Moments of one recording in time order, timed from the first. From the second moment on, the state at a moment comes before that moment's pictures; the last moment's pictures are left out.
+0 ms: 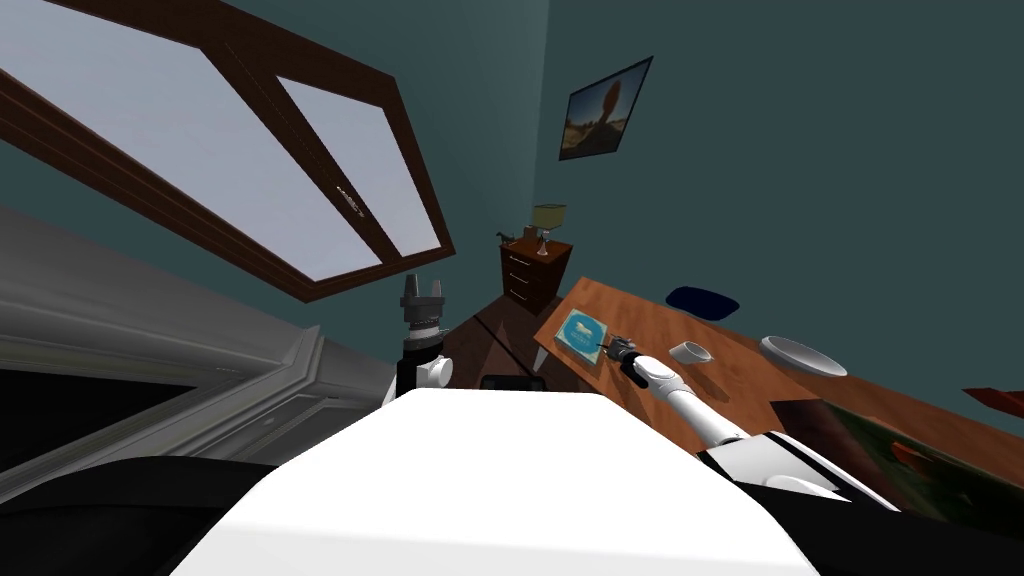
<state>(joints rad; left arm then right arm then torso) 0.48 0.02 -0.07 -2.21 0.07 -0.55 0.06 -0.02 -0.78 0.30 -0.83 1.20 -0.12 0.79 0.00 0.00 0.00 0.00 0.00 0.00</state>
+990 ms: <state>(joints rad) 0.48 0.02 -0.07 -2.21 0.07 -0.55 0.06 -0.05 -0.82 0.38 -0.83 1.20 -0.09 0.72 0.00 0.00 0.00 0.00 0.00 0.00</state>
